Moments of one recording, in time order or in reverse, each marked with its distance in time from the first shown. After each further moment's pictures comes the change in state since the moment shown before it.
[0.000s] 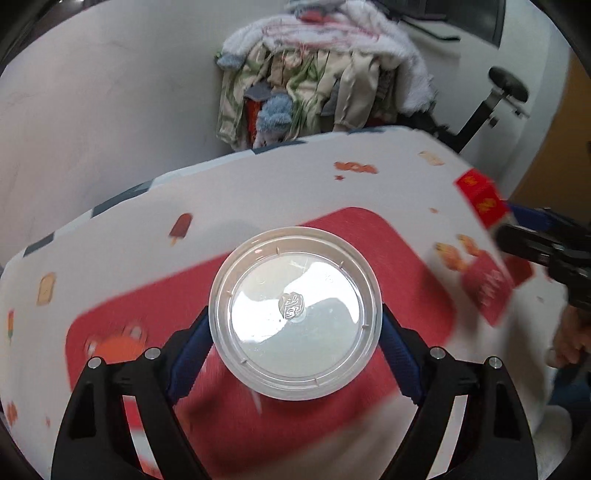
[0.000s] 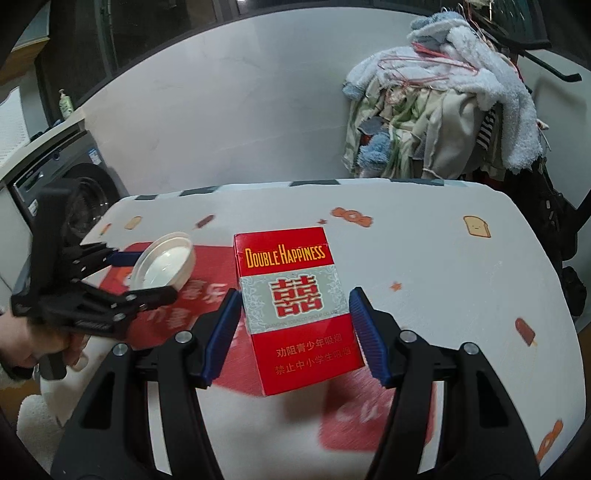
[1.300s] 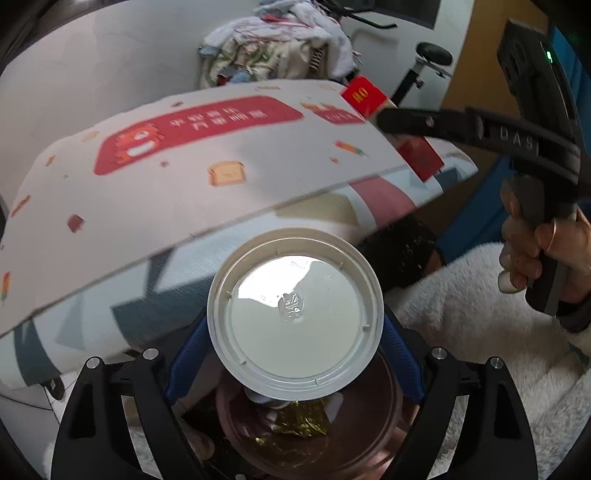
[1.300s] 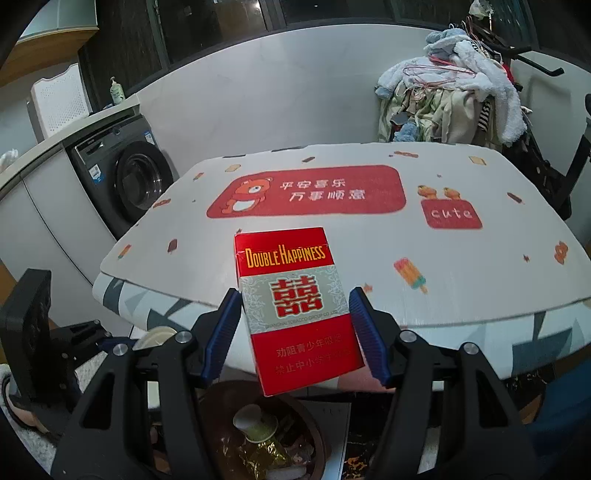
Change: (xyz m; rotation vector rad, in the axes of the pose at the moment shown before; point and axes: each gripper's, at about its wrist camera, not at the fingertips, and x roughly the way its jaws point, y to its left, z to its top) left arm -0.187 -0.109 -0.307 0.033 0.025 -0.093; right arm -0.166 0.146 -0.189 0.000 -0.030 0.066
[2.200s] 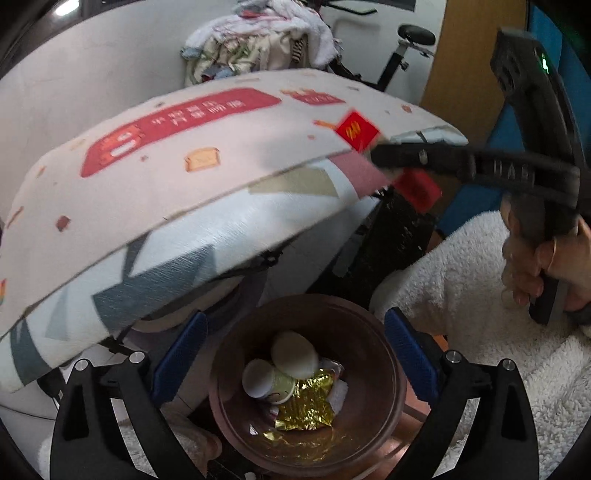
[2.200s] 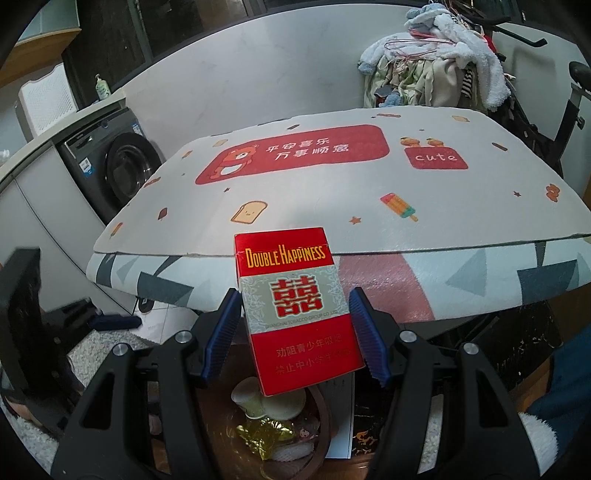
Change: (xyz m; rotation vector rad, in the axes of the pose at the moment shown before) left arm 0.002 -0.018 -0.015 0.061 -0.004 0.026; right arm 0.003 -0.008 -0.052 0.058 0.055 -0.020
